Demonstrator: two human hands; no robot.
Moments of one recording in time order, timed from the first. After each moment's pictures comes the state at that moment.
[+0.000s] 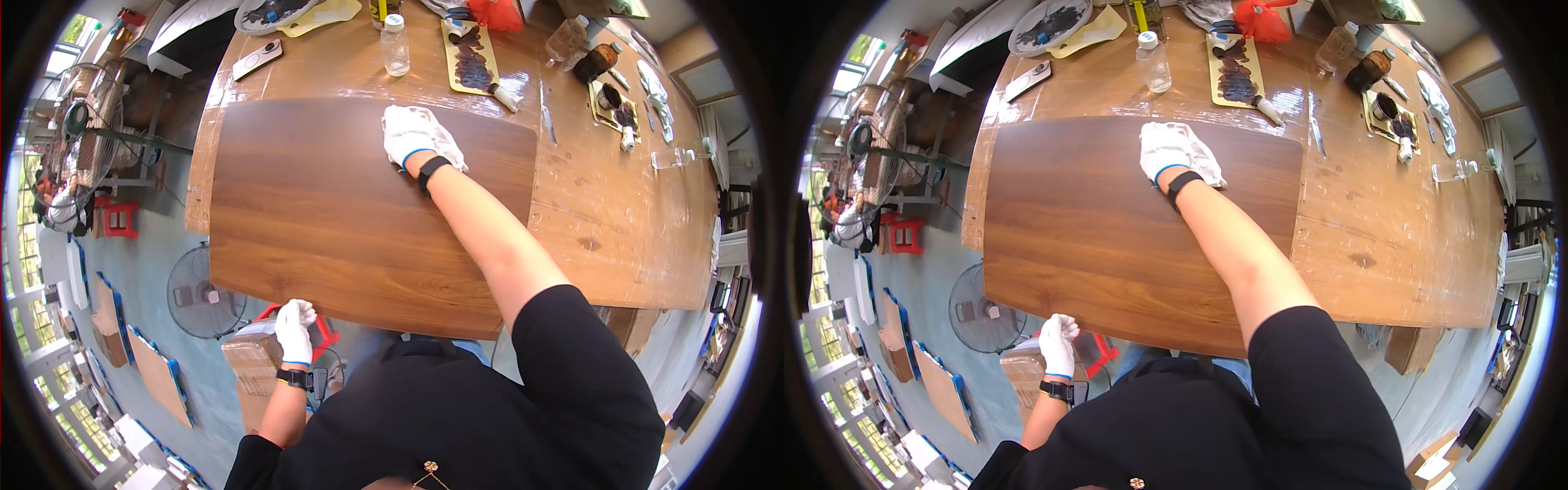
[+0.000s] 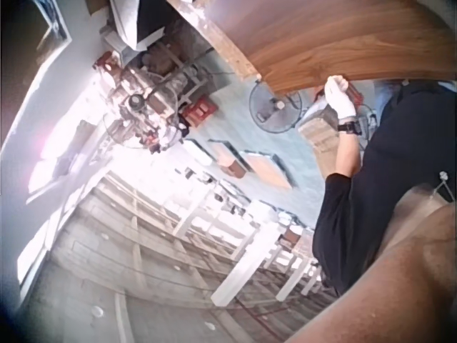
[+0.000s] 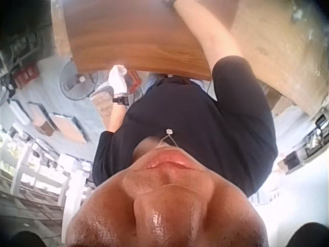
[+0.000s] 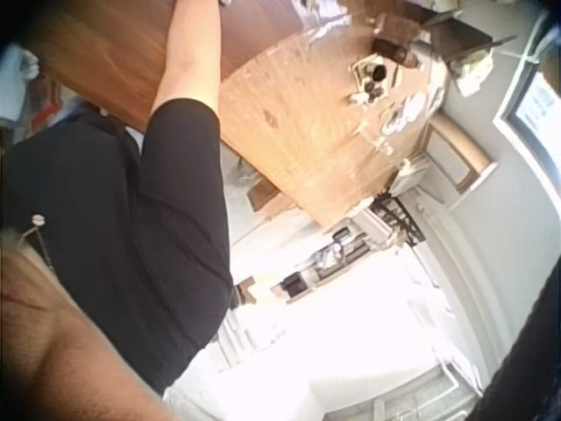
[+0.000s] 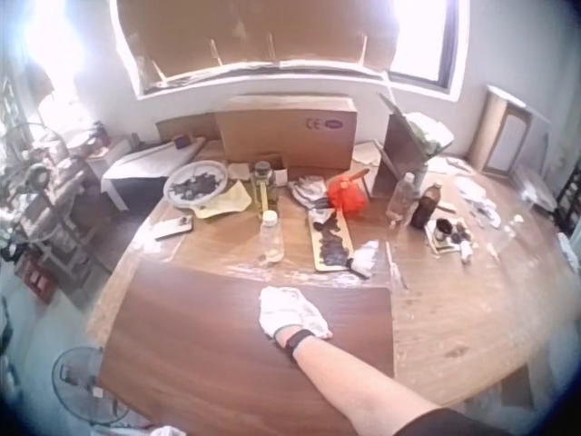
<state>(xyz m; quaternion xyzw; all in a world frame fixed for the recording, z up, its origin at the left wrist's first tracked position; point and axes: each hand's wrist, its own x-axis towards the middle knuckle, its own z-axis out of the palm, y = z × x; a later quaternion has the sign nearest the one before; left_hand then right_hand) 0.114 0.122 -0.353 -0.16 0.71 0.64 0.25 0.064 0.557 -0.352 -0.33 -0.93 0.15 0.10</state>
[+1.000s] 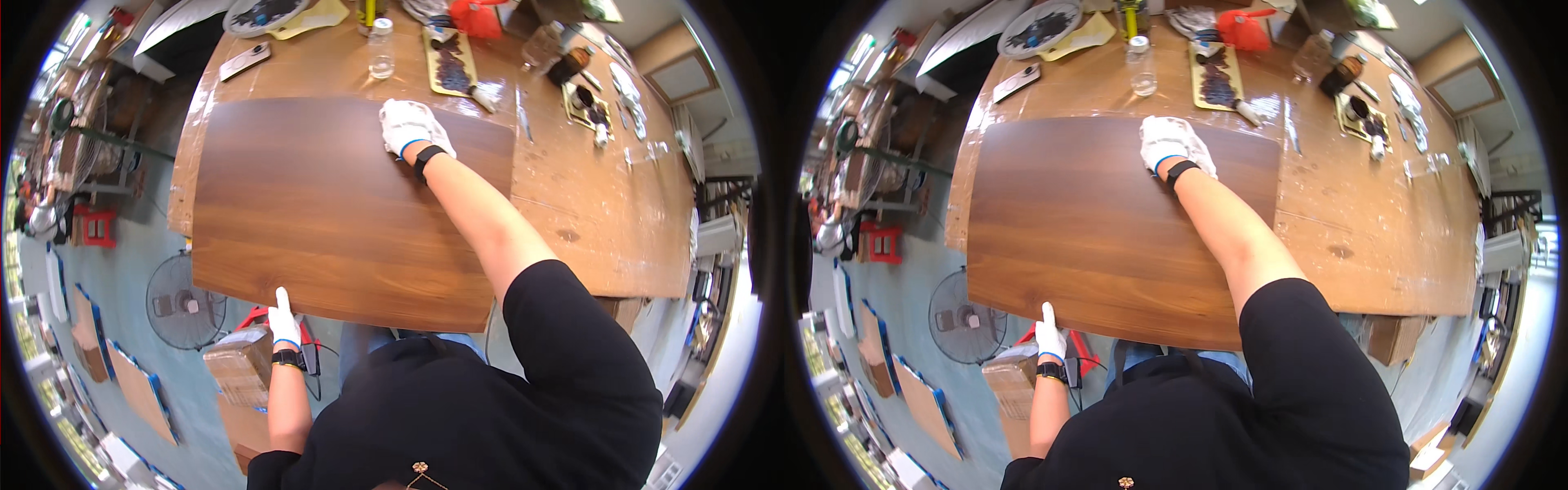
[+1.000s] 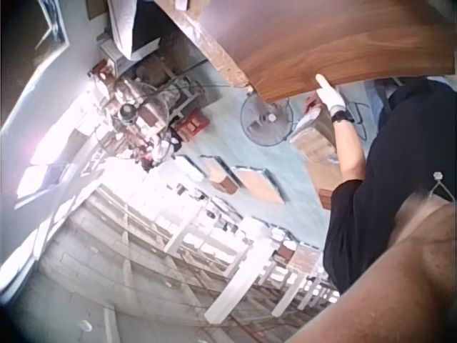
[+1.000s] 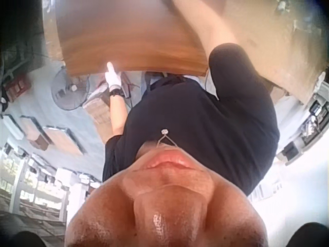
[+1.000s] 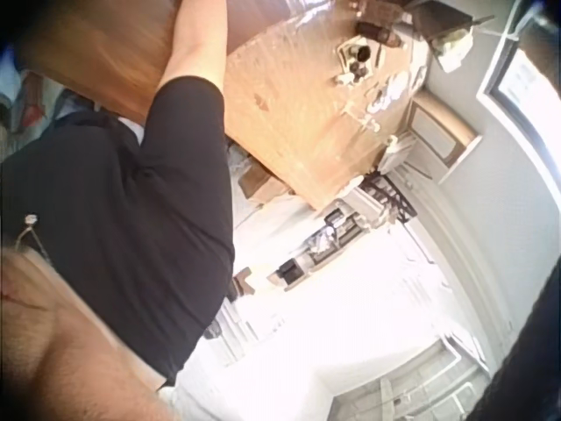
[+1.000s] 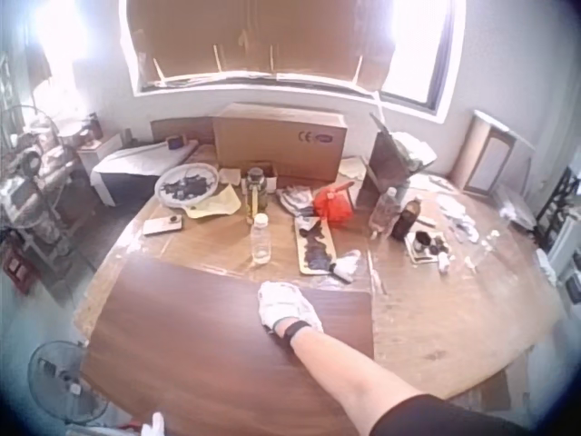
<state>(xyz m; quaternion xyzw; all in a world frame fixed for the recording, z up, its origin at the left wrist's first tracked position) 0.098 0.122 -0.413 -0.27 0.69 0.61 0.28 0.088 0.575 -0.311 -0.37 -0.92 0.15 -0.04</state>
